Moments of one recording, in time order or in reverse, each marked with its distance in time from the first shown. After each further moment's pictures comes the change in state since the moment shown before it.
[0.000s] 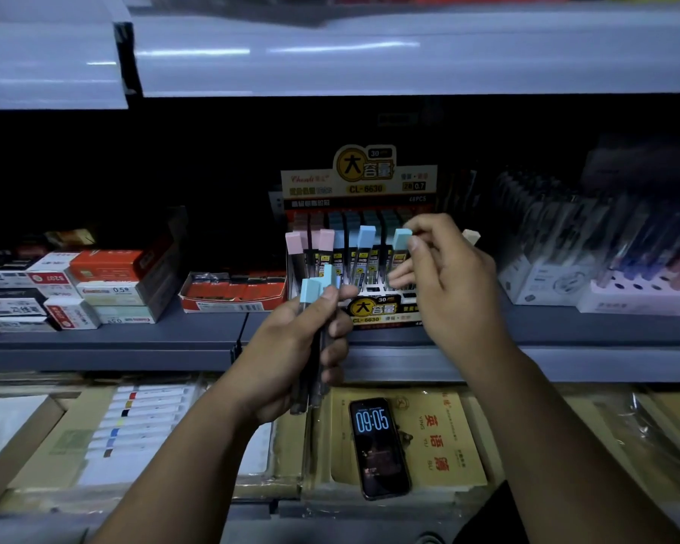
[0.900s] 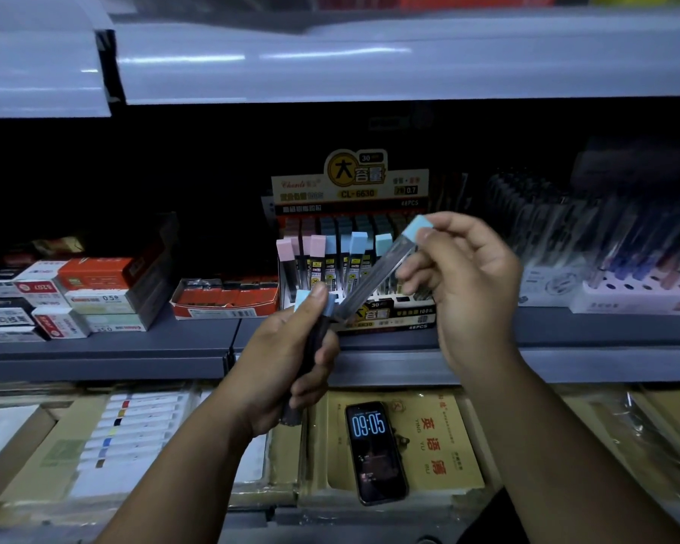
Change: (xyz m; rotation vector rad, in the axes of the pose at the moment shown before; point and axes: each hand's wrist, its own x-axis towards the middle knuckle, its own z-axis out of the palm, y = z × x) left_hand -0.003 -0.002 -0.002 0.222 0.002 -0.013; right_hand 0.001 -0.023 -0.005 0.783 0.236 0.343
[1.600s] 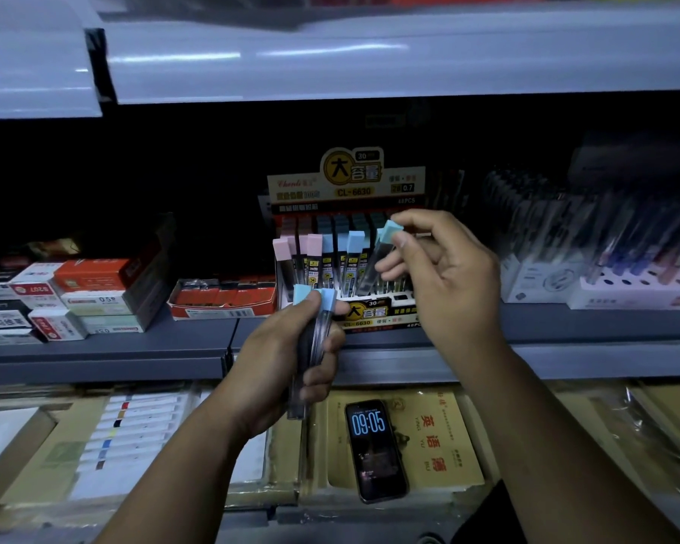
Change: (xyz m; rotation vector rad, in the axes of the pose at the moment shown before) left_hand 0.002 -0.003 -0.002 -0.213 -0.039 -0.009; right_hand 0.010 0.015 -0.009 -0.543 -0.210 -0.429
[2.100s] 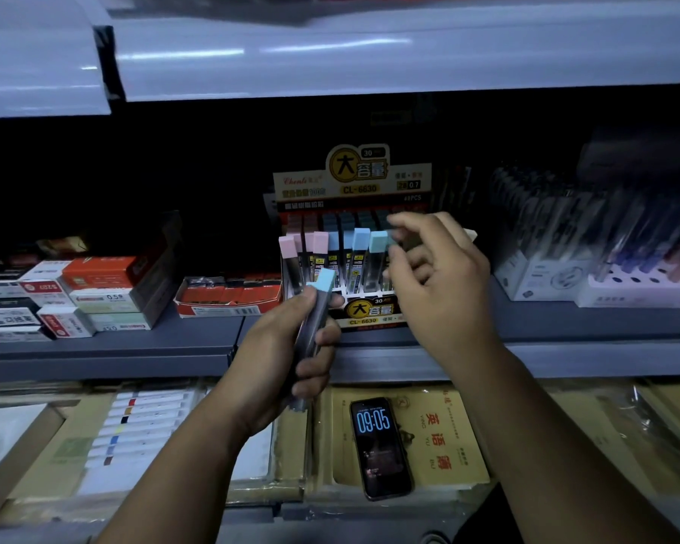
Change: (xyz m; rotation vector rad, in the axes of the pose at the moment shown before) left_hand -0.005 0.005 -0.003 -0.016 0.011 0.024; right_hand -0.007 0.003 0.009 -0.242 -0.027 -0.061
